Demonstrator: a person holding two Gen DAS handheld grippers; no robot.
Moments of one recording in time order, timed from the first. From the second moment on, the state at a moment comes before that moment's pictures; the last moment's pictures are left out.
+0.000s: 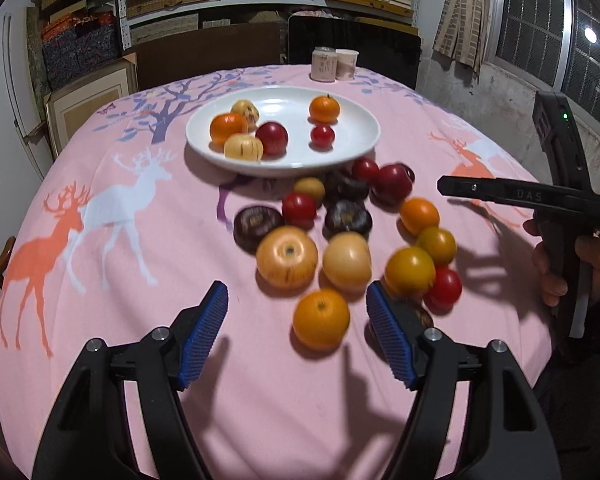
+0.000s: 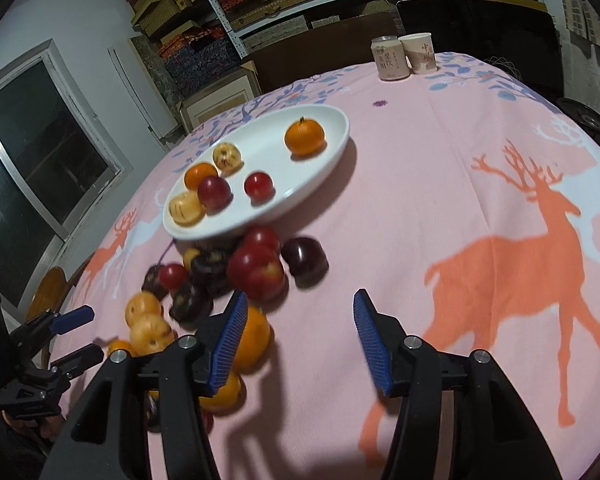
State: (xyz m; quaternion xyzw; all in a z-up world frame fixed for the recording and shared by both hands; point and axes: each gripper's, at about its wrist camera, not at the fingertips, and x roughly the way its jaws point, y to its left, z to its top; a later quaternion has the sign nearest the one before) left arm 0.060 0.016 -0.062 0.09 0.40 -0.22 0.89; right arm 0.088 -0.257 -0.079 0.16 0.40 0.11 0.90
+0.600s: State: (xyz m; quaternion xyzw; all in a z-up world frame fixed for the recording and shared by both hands) left arm 0.055 0.004 -0.086 0.07 0.39 -0.21 0.89; right arm 0.063 -0.236 -0.073 0.10 0.37 0.16 0.91
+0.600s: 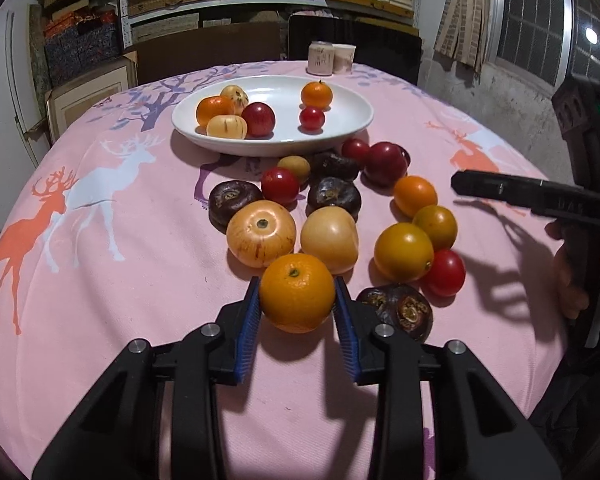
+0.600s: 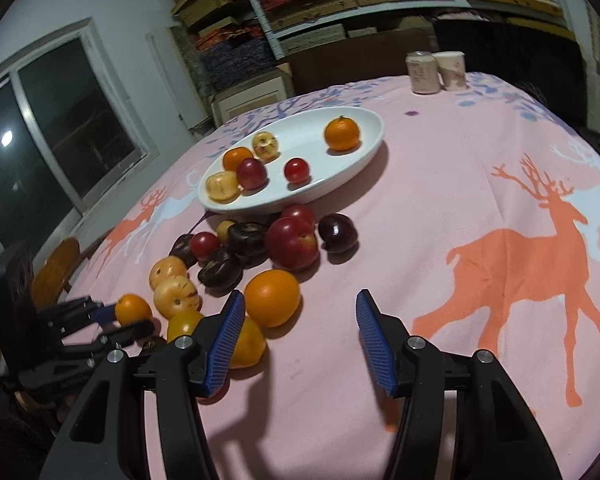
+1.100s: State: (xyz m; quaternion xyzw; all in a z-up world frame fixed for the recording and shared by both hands) left arm 0.059 0.007 -0.086 0.05 0.40 -0.22 0.89; right arm 0.087 -0.211 -0.078 0.08 0.40 0.15 0.90
